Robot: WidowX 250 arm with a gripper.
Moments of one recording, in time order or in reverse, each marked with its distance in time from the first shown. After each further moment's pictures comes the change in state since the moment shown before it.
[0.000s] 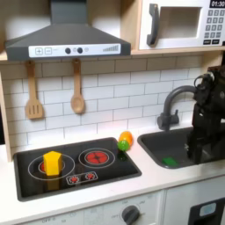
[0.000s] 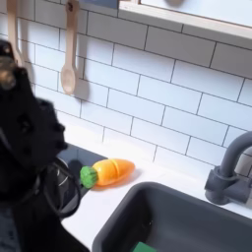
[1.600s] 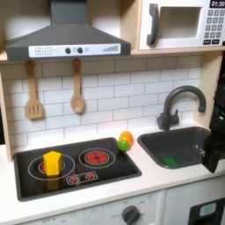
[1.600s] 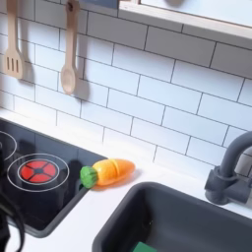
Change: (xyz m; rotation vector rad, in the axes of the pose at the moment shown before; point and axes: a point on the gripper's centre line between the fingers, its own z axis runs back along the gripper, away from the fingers) arm -0.048 0.009 0.021 0.052 -0.019 -0.036
